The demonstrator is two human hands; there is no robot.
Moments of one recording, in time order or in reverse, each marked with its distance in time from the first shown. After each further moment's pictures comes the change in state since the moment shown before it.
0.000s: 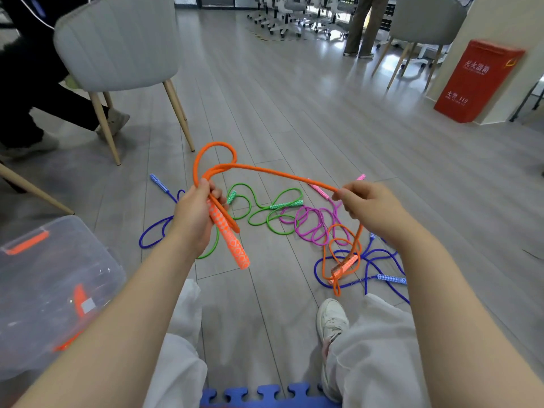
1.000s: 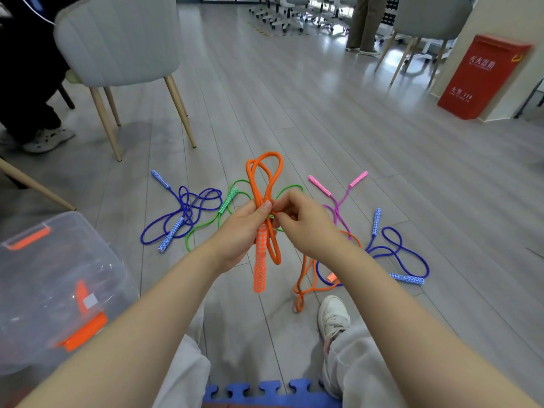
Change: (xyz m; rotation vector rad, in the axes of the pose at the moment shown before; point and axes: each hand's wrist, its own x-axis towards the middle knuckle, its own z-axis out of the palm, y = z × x) left_hand -0.033 -0.035 0.030 0.301 -0.392 -0.140; right_hand -0.012 -0.031 0.093 0.109 -0.129 -0.108
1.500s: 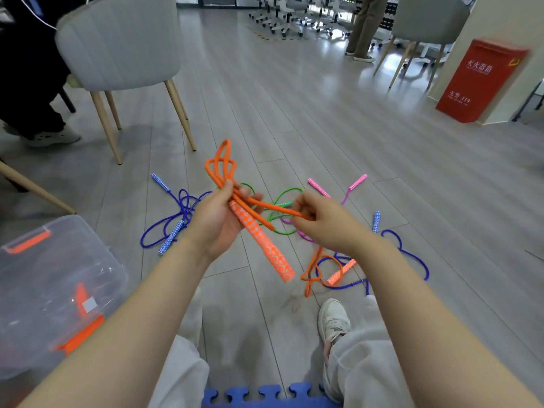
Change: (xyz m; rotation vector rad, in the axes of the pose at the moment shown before) left_hand 0.004 0.030 -0.019 -0.536 0.108 0.079; right_hand 0.006 0.013 -0.039 -0.239 -0.112 -0.040
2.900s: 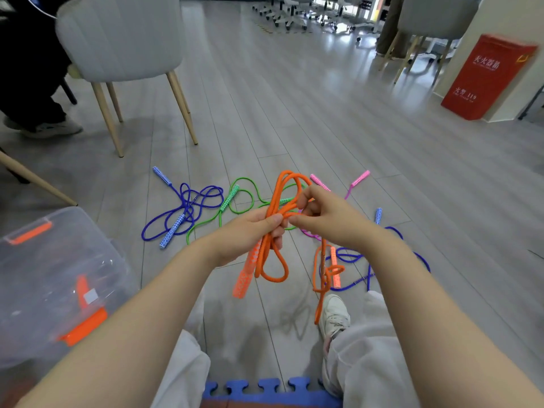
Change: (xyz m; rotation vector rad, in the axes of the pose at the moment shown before) left_hand -0.018 -0.021 0.005 0.805 -0.352 -0.177; right_hand -0.002 0.004 0.000 0.130 -0.055 0.028
